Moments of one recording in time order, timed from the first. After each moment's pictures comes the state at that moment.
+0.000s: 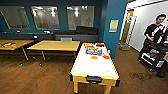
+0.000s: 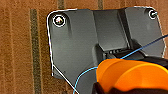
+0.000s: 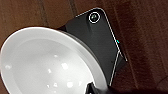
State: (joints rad) left arm 1.43 2.94 -2.65 0.08 0.07 -0.05; right arm -1.48 2.71 -2.36 -0.08 0.05 0.36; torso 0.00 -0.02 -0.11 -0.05
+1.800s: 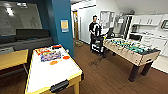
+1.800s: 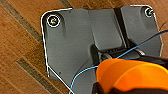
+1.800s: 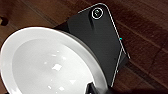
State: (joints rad) left arm 1.44 2.99 -2.70 0.10 0.07 -0.05; right arm -1.49 2.76 -2.41 -0.09 0.05 0.36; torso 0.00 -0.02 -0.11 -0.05
